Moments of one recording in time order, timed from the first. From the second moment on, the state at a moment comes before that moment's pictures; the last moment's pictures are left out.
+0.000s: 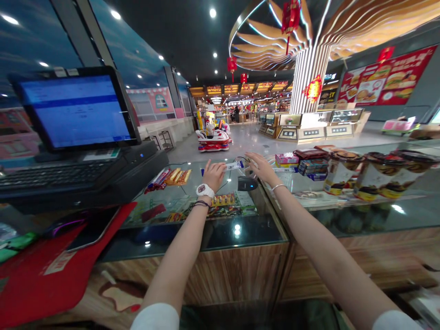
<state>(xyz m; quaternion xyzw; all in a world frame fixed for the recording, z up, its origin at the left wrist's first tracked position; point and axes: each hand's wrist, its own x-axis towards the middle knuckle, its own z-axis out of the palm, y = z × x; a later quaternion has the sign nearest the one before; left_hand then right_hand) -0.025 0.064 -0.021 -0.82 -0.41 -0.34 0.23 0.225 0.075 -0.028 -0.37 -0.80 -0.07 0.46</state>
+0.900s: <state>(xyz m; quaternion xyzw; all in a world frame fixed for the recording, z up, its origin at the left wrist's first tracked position) -0.031 0.067 -0.028 -0.81 -0.47 -0.31 0.17 0.257 0.094 -0.083 -0.35 -0.90 0.02 0.26</state>
